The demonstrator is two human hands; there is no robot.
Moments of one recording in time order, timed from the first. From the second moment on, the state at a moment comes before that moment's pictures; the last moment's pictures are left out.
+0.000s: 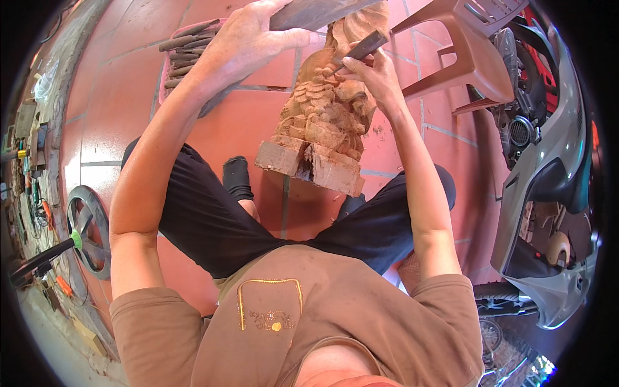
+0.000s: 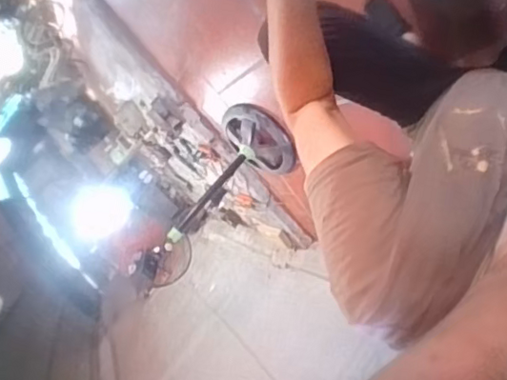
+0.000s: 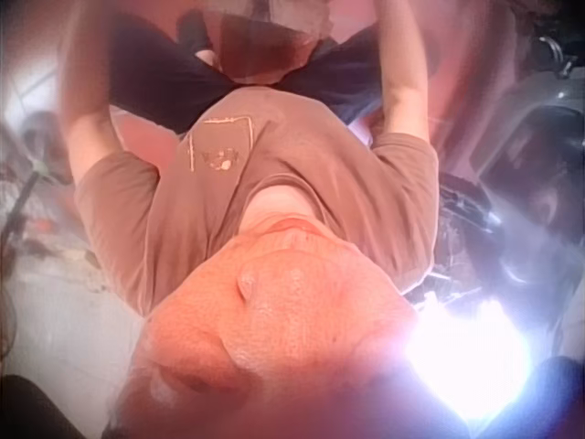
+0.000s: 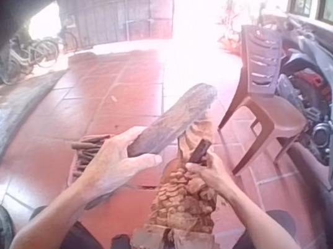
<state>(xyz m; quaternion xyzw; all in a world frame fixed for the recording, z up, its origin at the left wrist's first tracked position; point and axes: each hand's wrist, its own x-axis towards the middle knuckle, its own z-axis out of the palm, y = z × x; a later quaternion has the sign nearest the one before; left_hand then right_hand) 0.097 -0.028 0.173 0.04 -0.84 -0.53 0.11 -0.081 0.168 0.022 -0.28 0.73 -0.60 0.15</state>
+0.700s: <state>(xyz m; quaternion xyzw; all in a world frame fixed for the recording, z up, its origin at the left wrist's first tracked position) 0.116 0.004 0.156 0.10 -0.82 -0.55 0.17 -0.078 0.170 0.037 -0.37 0.85 -0.38 0.07</state>
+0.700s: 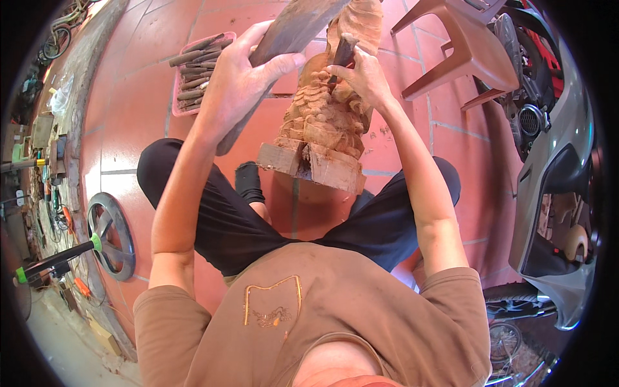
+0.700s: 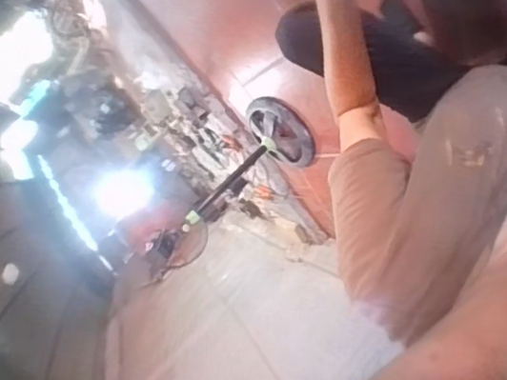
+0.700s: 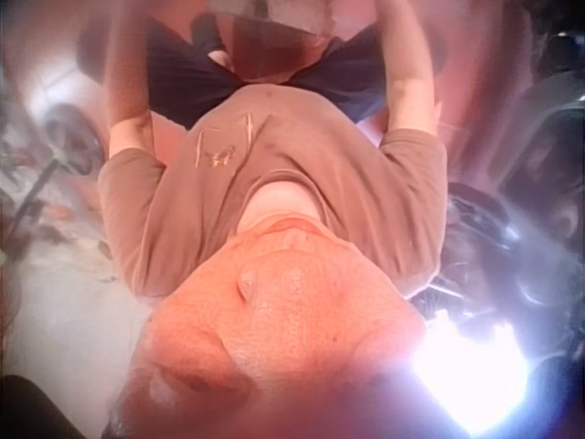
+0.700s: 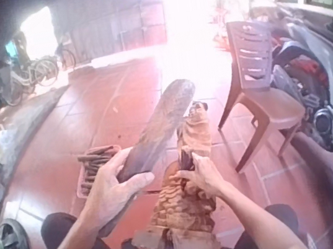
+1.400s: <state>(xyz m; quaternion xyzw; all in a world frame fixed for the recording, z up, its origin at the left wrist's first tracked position) 0.105 0.029 0.110 0.06 -0.86 -0.48 0.17 -0.076 0.177 0.025 -0.38 0.83 -0.40 0.08</state>
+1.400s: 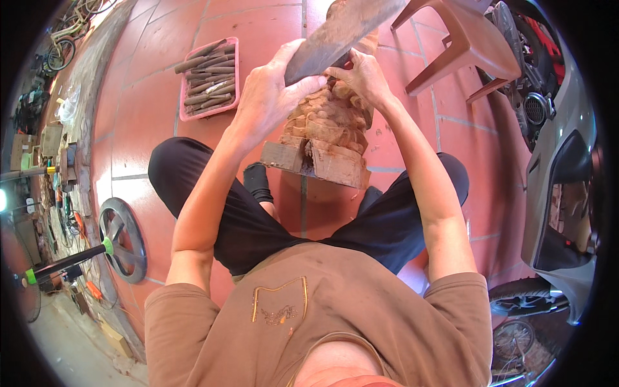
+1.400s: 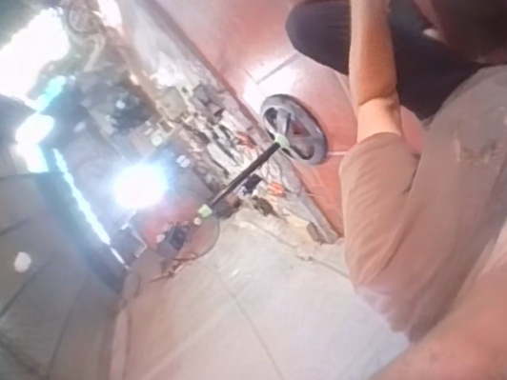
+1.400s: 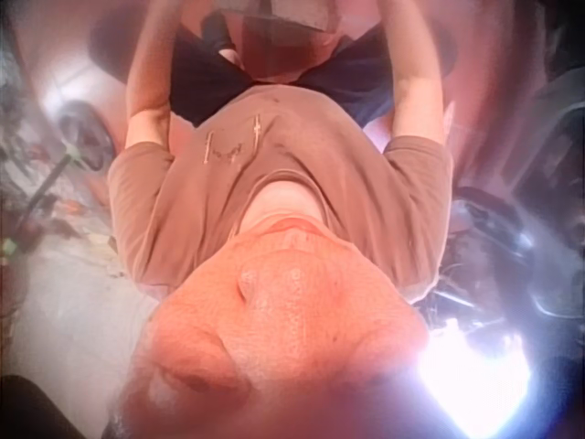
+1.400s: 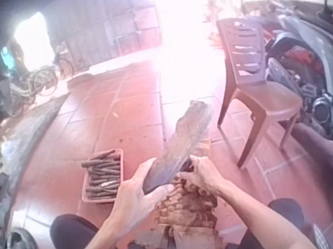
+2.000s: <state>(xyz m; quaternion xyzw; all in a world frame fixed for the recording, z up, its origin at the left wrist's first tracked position) 0.111 0.009 0.109 0.09 -0.82 -0.55 0.17 -0.089 0.186 0.024 -0.32 0.80 -0.49 0.11</state>
